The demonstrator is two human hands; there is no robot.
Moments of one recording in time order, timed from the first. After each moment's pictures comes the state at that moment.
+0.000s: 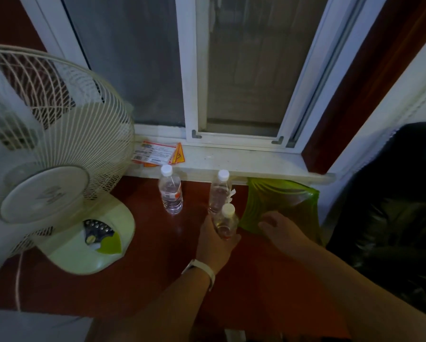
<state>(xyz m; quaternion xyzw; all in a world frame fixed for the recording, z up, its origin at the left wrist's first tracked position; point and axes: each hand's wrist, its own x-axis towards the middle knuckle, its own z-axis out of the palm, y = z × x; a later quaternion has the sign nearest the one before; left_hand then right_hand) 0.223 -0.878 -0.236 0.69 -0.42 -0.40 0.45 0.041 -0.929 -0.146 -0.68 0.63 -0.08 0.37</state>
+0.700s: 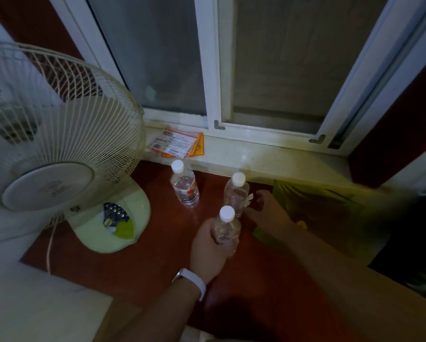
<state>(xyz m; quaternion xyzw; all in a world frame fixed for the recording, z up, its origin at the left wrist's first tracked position) 0.227 -0.877 -0.216 0.73 -0.33 -0.37 0.47 0.098 -1.025 -0.200 -0.69 0.56 -0.08 0.45</state>
